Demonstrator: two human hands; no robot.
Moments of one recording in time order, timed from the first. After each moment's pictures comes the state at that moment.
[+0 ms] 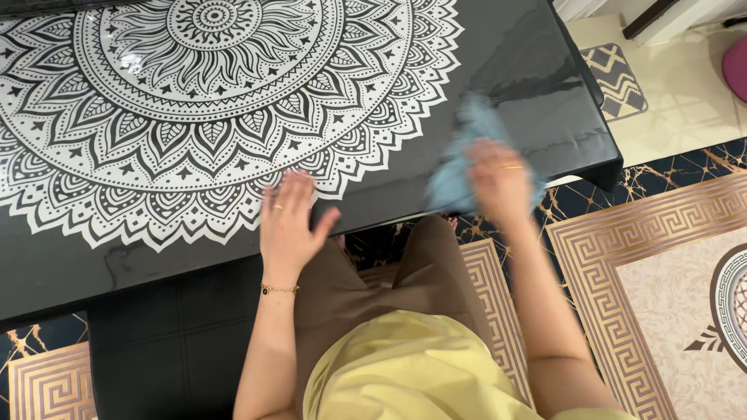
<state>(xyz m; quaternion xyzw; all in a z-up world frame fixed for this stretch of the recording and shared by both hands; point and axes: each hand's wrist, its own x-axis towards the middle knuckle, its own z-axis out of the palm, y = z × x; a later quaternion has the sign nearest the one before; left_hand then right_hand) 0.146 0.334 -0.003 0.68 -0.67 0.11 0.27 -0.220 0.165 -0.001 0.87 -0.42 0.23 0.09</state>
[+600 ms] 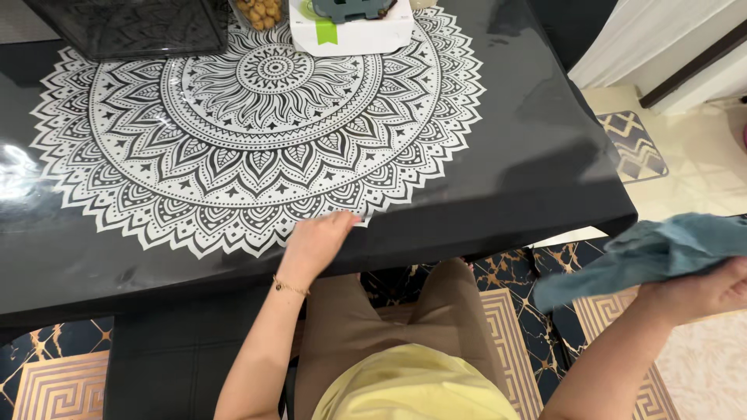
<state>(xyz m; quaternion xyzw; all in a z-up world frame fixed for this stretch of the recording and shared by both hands) 0.157 0.323 0.043 0.62 -0.73 0.09 0.26 -0.412 0.187 0.022 0.47 -0.26 0.82 -0.21</state>
